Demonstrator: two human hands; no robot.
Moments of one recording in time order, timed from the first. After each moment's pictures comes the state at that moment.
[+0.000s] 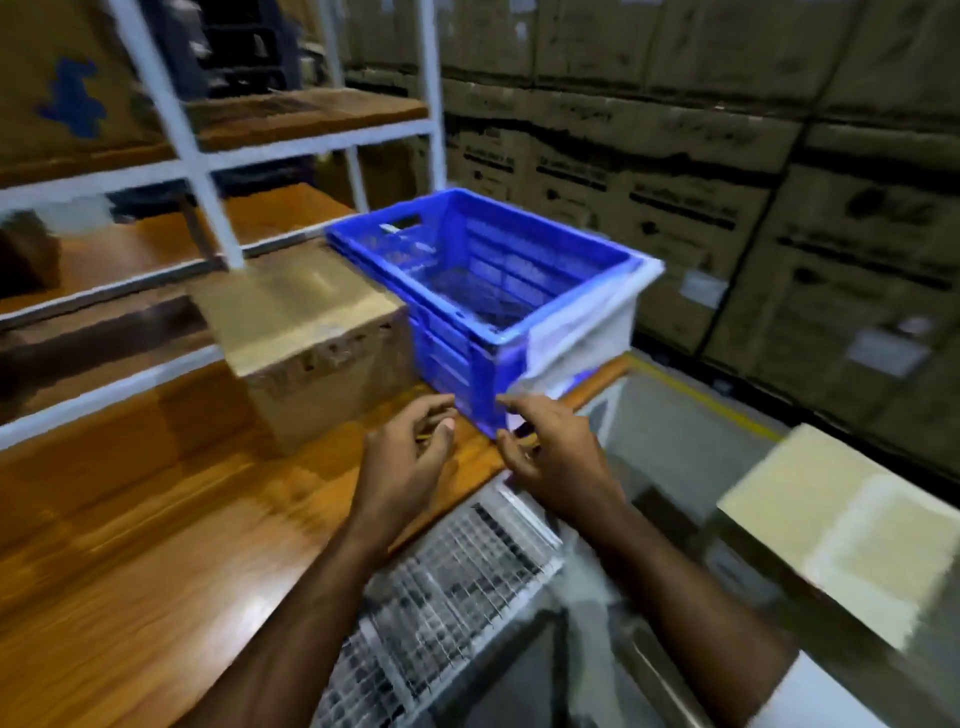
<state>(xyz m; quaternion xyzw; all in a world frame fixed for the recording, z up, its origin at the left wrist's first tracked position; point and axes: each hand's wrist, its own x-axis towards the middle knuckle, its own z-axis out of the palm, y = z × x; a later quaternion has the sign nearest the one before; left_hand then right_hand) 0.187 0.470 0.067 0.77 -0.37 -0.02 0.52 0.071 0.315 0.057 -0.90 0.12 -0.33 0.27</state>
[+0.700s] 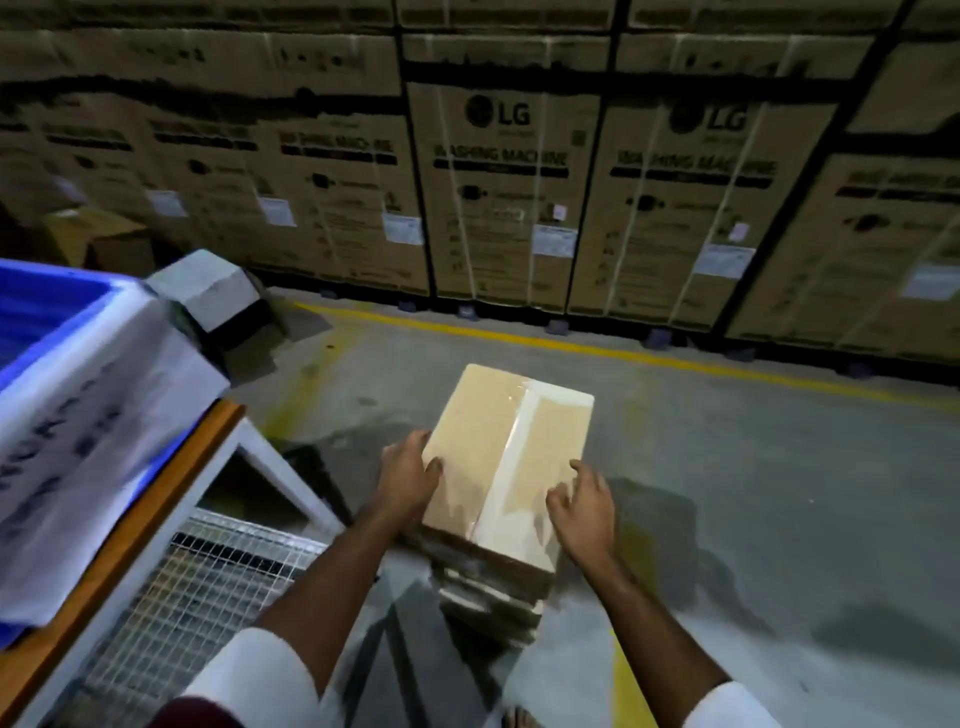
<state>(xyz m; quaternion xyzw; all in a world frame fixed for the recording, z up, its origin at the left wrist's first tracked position) -0.033 0.061 -0.076 0.78 -0.52 -0.27 0.22 -0.271 0.040 -0.123 -0.62 0.68 -0.25 0.31</state>
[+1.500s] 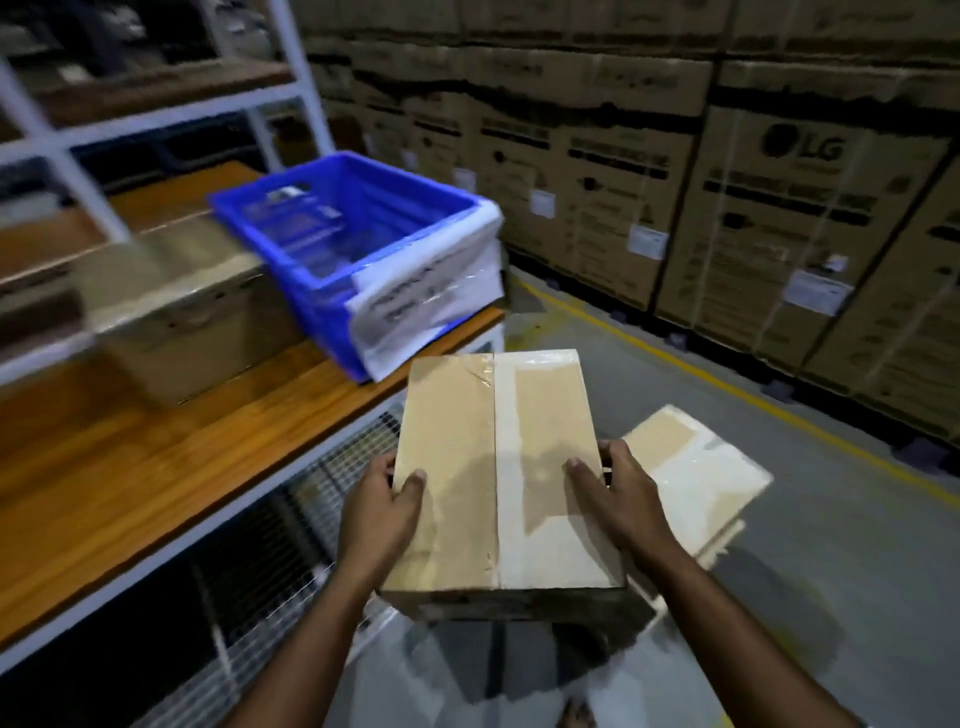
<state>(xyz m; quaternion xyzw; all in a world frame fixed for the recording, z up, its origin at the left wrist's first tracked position) -0.021 0.404 -0.002 0.87 -0.17 -0.11 0.44 -0.194 0.199 -0.013 -0.78 0.37 -0.20 0.46</state>
